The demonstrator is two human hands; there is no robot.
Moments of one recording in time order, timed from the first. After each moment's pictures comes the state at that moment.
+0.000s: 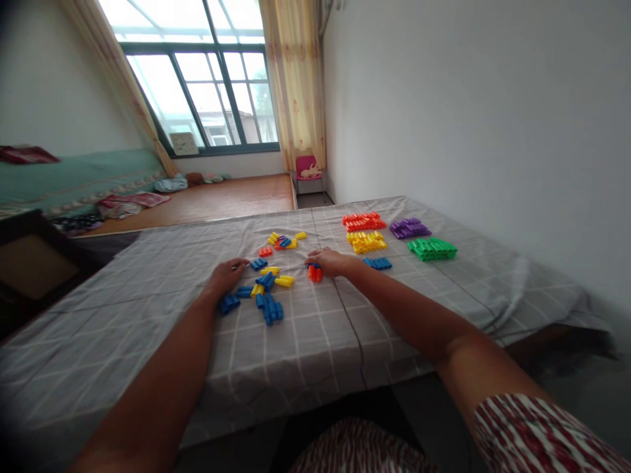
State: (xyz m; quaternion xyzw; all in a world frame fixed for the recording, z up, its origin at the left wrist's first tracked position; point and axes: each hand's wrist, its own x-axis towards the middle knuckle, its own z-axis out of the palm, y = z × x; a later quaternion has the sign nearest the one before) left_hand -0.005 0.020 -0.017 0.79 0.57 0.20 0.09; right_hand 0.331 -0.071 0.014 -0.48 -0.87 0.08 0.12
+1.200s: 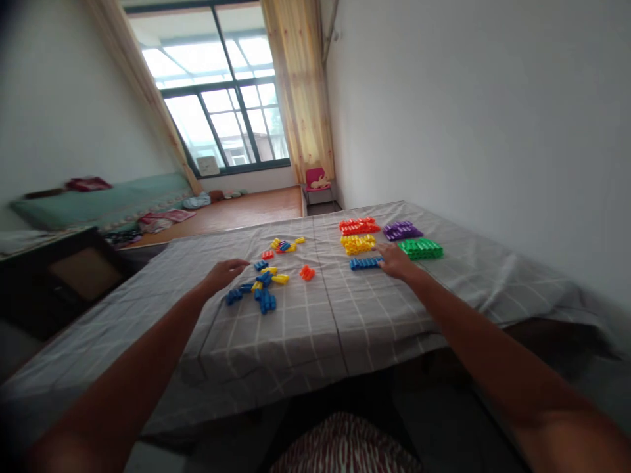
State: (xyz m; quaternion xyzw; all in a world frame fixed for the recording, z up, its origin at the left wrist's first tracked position) left_hand -0.006 -0.031 0.034 0.83 0.50 0.22 0.13; right_hand 0.501 -0.168 -0.008 -0.66 -0.71 -0.02 0.25
